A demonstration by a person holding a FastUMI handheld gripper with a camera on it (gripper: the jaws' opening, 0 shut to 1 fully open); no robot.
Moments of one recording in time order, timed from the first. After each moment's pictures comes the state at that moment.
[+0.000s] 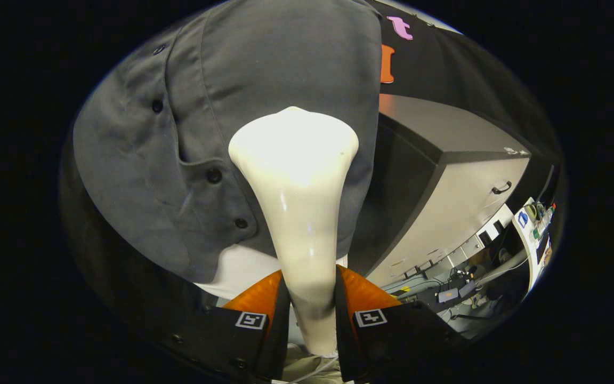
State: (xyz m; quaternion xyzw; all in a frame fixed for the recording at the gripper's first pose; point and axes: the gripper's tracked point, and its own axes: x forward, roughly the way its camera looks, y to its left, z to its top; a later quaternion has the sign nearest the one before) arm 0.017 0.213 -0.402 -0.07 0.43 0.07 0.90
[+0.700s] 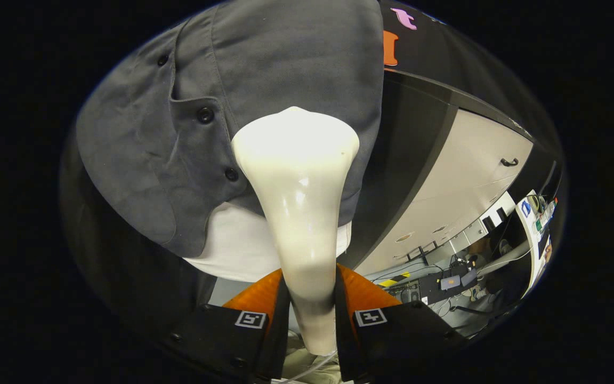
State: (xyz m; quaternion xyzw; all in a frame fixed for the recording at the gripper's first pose) arm -0.017 0.197 -0.443 -0.08 0.47 0.07 0.88
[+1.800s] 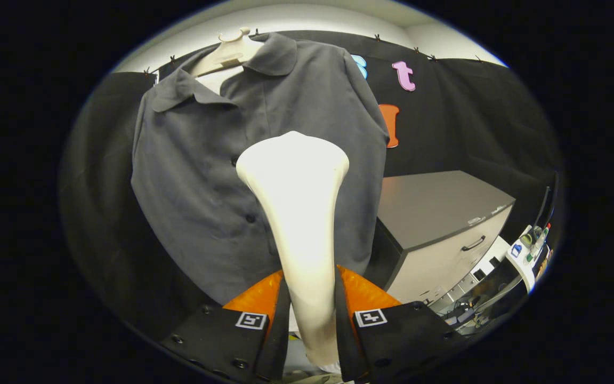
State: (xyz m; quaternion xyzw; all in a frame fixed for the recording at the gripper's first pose) arm 0.001 0.285 -0.199 -0.05 0.26 0.13 0.96
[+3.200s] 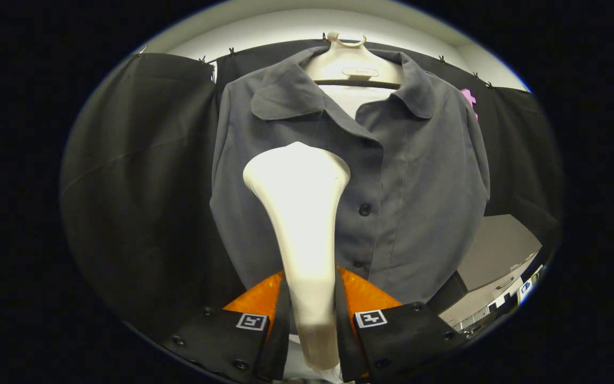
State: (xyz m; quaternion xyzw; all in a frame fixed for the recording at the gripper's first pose) arm -0.006 0.445 -0.181 -0.10 0.25 0.25 0.93
